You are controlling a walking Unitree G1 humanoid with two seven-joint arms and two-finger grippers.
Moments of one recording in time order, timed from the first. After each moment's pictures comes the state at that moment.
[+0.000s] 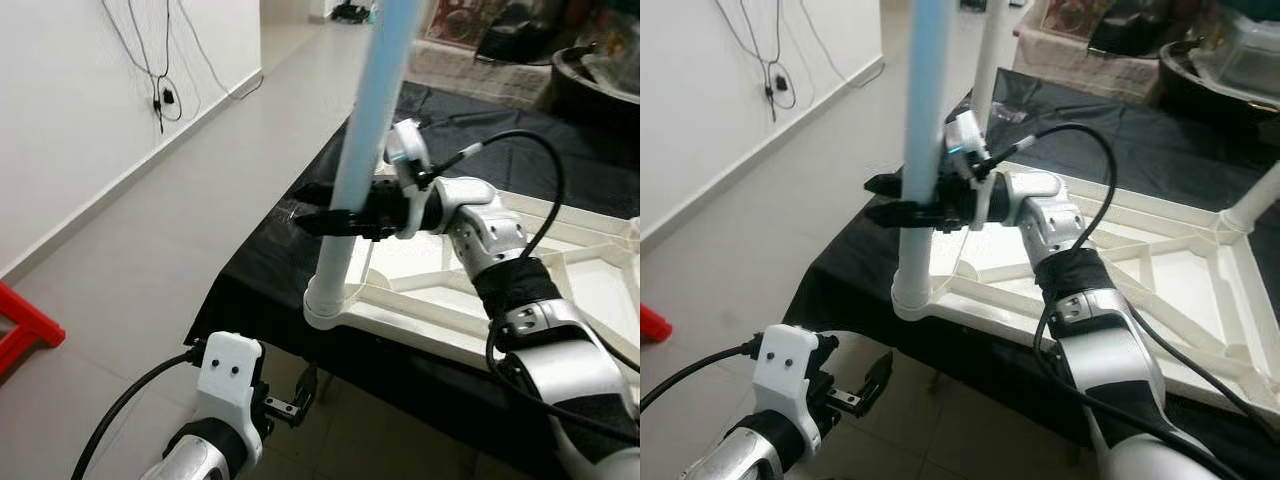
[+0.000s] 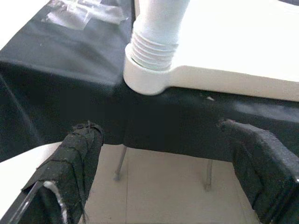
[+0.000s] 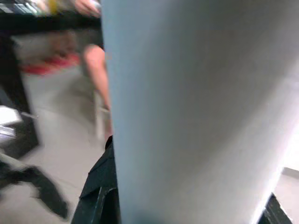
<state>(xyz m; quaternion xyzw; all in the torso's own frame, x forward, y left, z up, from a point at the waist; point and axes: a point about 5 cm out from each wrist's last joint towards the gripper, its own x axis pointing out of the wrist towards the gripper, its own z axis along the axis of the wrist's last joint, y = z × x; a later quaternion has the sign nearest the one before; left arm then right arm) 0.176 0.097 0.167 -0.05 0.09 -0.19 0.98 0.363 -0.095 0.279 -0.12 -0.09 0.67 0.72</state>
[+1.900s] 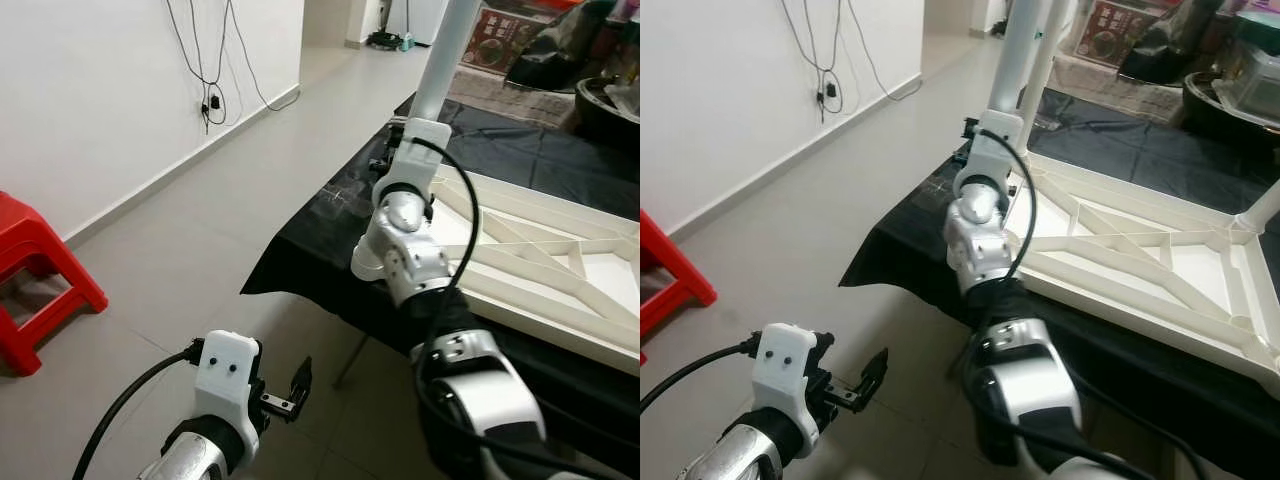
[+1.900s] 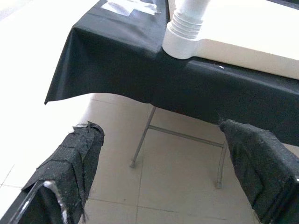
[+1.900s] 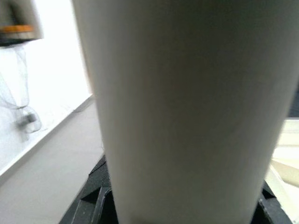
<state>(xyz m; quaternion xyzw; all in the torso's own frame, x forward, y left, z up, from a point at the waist) 0.183 0.098 0.166 -0.04 0.08 -0.18 0.98 0.393 -0.087 0.265 0.09 -0.07 -0.19 0.98</state>
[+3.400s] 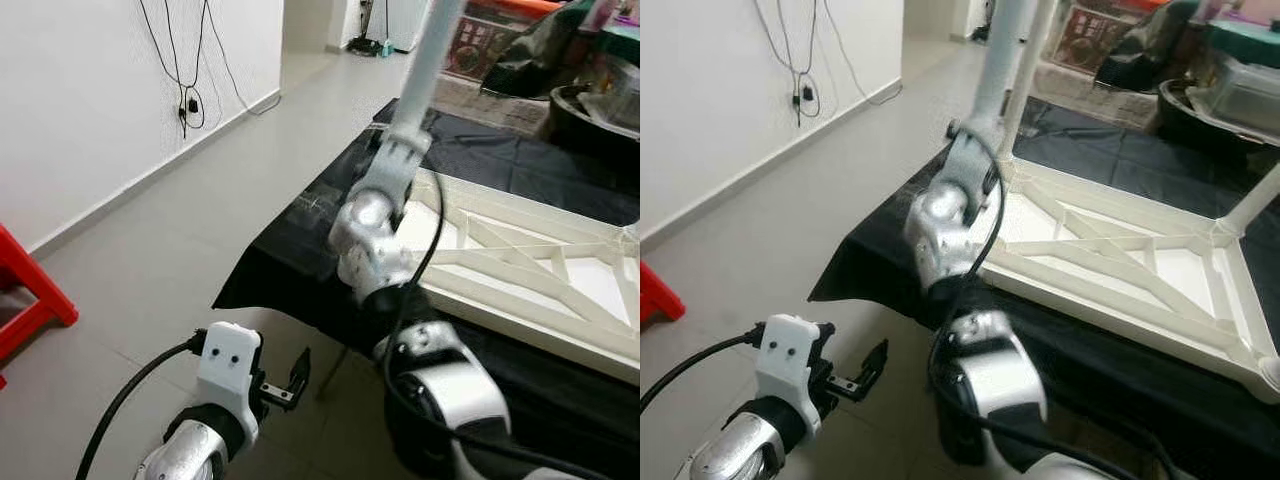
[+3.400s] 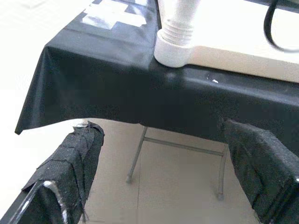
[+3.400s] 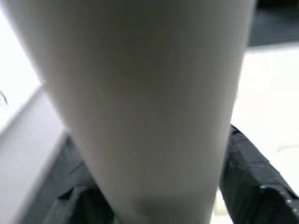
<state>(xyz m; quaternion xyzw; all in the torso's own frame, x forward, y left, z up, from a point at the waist) 0.192 0.097 0.162 -0.03 0.07 -0.18 0.98 0.393 -0.066 0.228 0.13 0.04 -0.22 0.97</state>
